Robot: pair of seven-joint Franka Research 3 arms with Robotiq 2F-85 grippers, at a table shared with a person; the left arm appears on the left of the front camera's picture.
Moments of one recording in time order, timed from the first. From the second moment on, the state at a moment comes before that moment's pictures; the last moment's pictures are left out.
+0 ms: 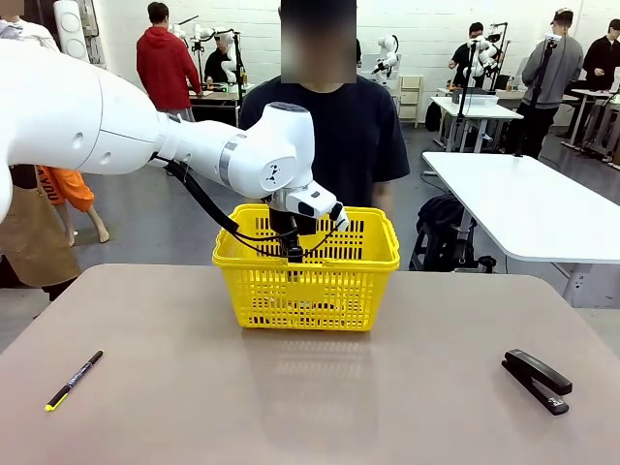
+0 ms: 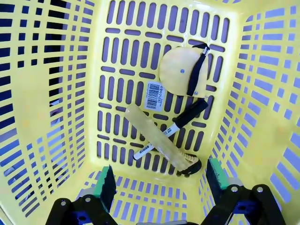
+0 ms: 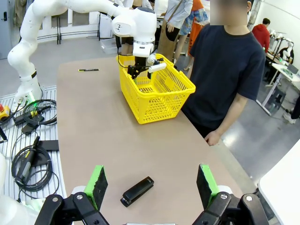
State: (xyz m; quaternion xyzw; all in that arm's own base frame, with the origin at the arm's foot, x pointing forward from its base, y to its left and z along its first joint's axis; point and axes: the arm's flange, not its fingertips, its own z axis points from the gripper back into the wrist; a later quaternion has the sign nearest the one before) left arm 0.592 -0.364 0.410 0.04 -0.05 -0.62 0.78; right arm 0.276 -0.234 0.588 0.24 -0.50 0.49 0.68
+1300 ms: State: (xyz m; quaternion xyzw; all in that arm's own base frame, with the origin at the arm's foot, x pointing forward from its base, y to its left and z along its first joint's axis) left arm 0.372 -0.263 0.593 0.10 -0.16 -0.52 0.84; right arm 0.276 -0.234 0.587 0.24 -0.50 0.49 0.68
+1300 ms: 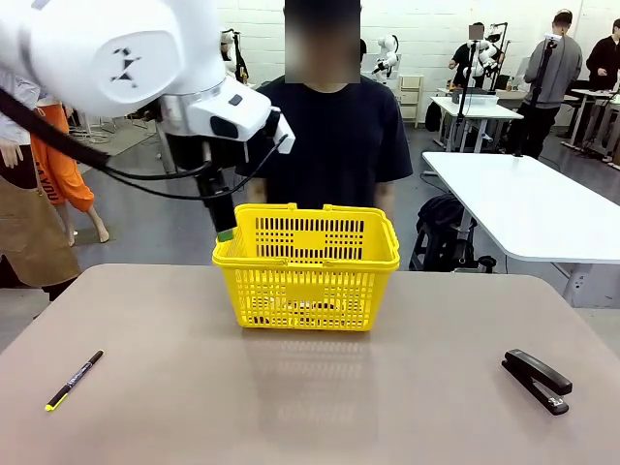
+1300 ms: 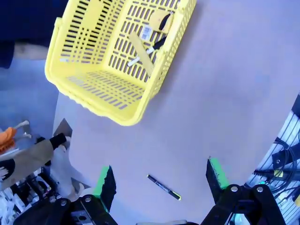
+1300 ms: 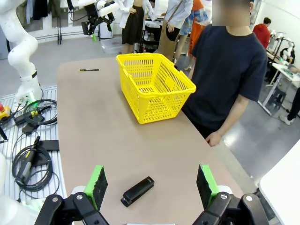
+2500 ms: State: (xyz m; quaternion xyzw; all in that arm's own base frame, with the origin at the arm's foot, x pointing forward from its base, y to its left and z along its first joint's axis) left arm 0.345 -0.194 0.657 -0.08 -0.23 -0.54 0.81; right arm 0.276 -0.234 0.587 0.24 -0.50 0.49 0.68
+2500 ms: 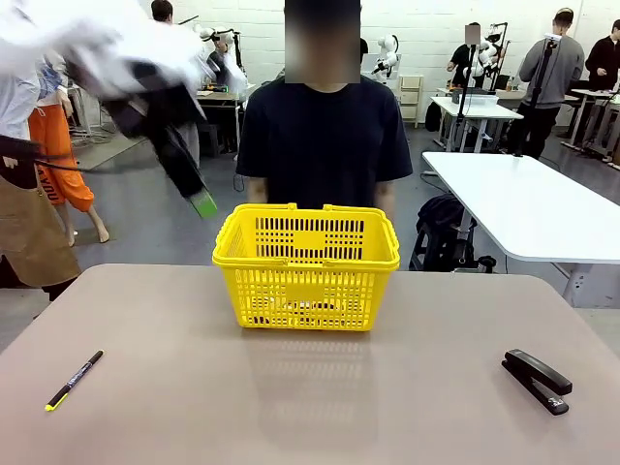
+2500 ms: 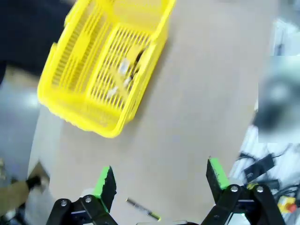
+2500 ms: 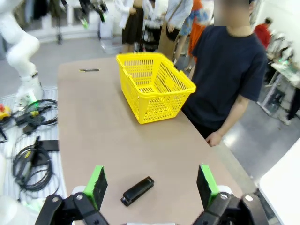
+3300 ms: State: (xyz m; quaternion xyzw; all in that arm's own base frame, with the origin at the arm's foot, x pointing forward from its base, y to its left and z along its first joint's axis) left arm 0.256 0.136 0.704 -0.21 -0.43 -0.51 0.71; right arm 0.276 -0.234 0.587 0.24 -0.50 0.49 0.68
